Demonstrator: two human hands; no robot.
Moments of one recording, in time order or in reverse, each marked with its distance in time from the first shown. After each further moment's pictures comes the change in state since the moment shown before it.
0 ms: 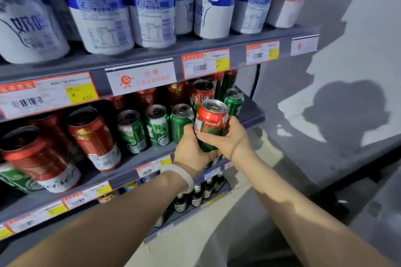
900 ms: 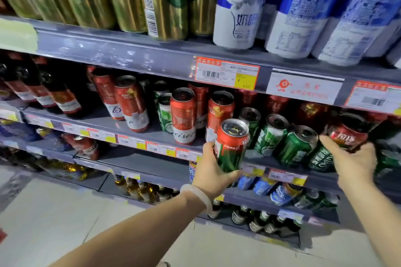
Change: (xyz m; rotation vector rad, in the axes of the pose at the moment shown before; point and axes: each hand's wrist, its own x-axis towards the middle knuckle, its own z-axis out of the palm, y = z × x) left_hand -0.086 -0.058 -0.094 -0.029 0.537 -0.349; right_hand 0.086 0.001 0.031 -0.055 0.128 -0.060
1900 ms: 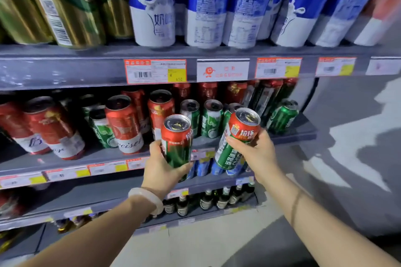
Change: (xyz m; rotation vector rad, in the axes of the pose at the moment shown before) left_hand -0.001 -0.002 -0.025 0.023 -0.142 0.105; right_hand -0.123 -0.008 -0.007 0.211 -0.261 0.007
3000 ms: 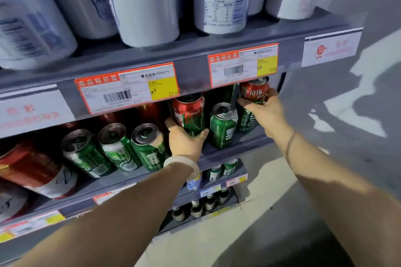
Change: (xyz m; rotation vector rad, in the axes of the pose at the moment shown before) left_hand 0.118 0.102 0.270 -0.047 0.096 -0.091; right_hand 0.233 0.030 -0.186 -0.081 0.213 -0.032
